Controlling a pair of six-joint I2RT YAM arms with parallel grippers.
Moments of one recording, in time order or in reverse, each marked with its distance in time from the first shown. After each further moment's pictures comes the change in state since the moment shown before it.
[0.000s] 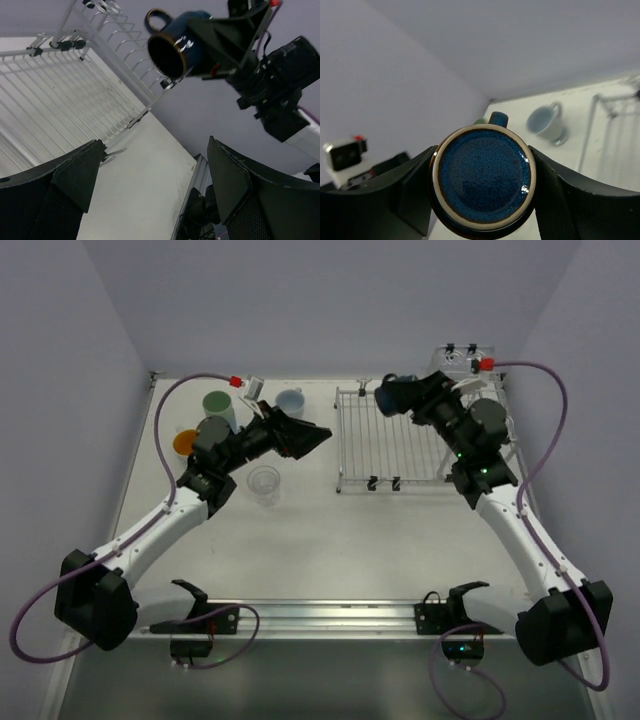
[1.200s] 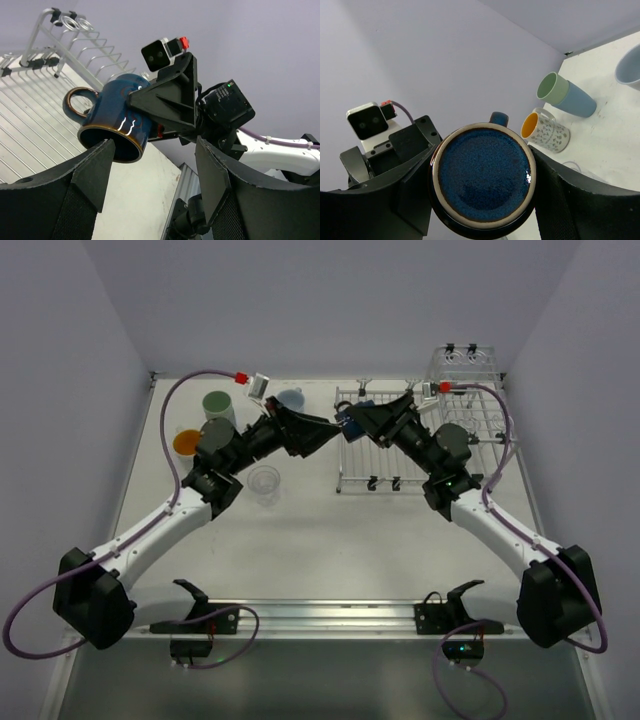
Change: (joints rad) left arm -0.081 0.024 0.060 0.075 -0.050 -0.042; right arm 0.195 0.092 -0.240 0.431 -0.130 0.407
